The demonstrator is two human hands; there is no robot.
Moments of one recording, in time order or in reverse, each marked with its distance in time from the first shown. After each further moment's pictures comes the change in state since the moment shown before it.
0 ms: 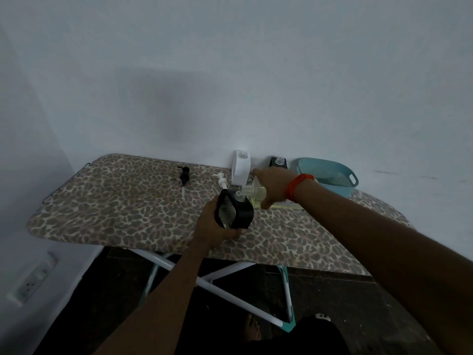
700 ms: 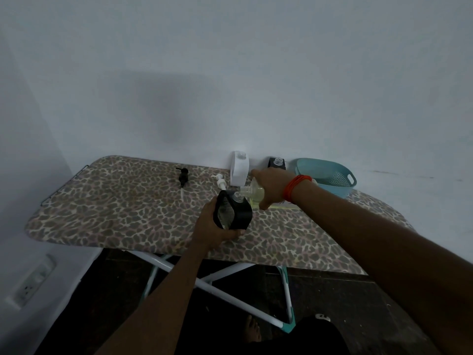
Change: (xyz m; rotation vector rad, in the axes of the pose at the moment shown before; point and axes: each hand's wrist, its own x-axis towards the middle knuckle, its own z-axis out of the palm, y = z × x) left_hand 0.002 -0.005 0.001 0.023 0.031 0.091; right_hand 0.000 0.000 0.003 -0.012 0.023 0.001
